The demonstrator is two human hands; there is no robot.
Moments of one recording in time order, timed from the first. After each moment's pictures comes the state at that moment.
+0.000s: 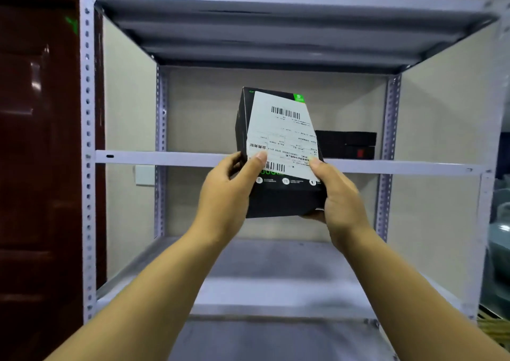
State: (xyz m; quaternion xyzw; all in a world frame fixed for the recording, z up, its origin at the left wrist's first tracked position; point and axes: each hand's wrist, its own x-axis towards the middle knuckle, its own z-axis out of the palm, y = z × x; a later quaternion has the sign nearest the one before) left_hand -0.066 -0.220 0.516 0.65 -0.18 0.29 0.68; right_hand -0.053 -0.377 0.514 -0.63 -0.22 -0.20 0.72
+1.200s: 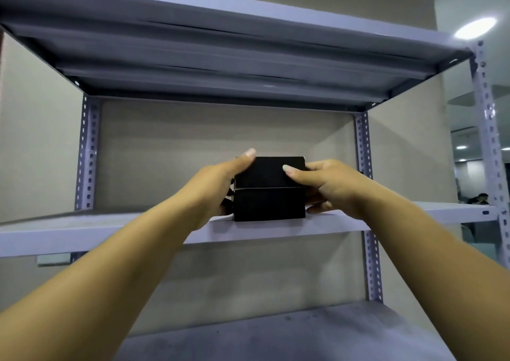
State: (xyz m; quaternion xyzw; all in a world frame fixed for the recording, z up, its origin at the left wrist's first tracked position) left_hand 0.137 -0.194 0.620 0.74 -0.21 0.10 0.64; right_hand 0.112 -0.396 0.625 -0.84 -0.15 -0.18 0.49
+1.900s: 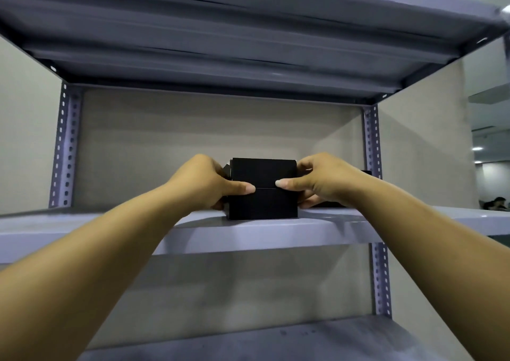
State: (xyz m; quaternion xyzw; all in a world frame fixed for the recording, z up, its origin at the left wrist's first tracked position) left_hand 0.193 -0.221 0.631 0.87 -0.14 0.22 0.43; right_hand 0.194 -0.431 0.638 -0.85 -0.16 -0.17 0.47
